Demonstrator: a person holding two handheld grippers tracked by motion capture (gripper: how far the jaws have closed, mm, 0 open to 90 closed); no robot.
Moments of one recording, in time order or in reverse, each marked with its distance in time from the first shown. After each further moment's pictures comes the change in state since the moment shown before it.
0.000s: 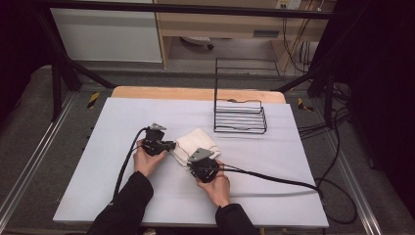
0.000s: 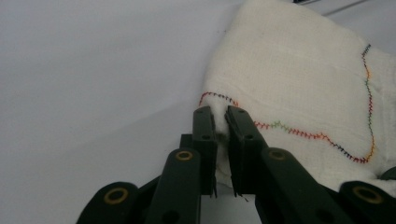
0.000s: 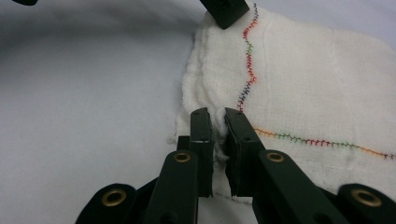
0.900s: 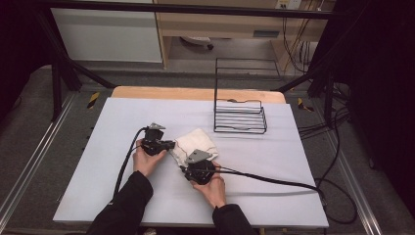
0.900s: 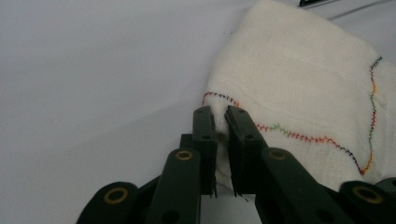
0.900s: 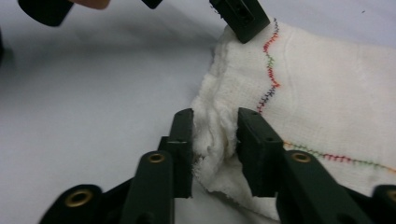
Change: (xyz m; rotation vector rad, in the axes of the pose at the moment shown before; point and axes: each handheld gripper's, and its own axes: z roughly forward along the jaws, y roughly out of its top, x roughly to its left) left arm 0.001 0.000 -0.001 -0.004 0.013 -0.019; right arm 0.009 -0.001 0.010 -0.065 0.024 0.002
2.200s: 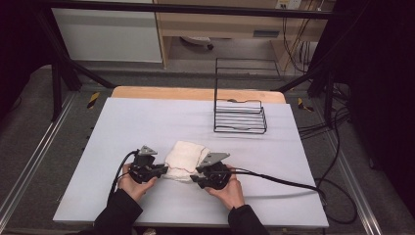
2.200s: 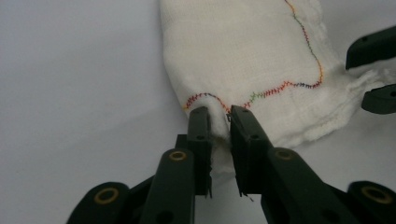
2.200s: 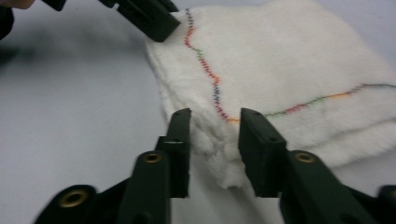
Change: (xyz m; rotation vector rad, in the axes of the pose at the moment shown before) left arm -0.040 -0.057 -0.062 0.049 -0.013 0.034; right arm -0.018 -0.014 -0.050 0.046 0.159 0.069
